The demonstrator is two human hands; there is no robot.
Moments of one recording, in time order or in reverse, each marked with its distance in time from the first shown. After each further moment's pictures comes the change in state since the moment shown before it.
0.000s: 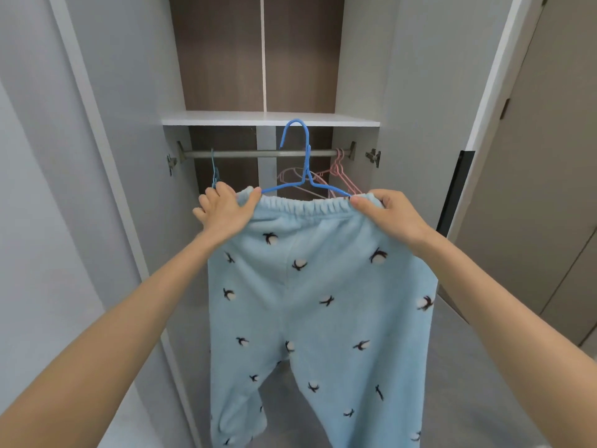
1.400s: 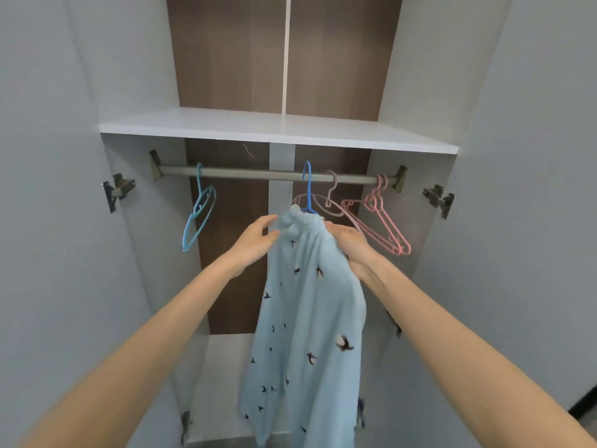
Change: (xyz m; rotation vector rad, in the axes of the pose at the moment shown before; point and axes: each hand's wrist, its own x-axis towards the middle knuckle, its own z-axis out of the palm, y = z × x) left_hand 0.245 0.009 0.199 -0.459 -0.424 0.030; right_hand 0.347 0.127 0.156 0.919 -0.306 0.493
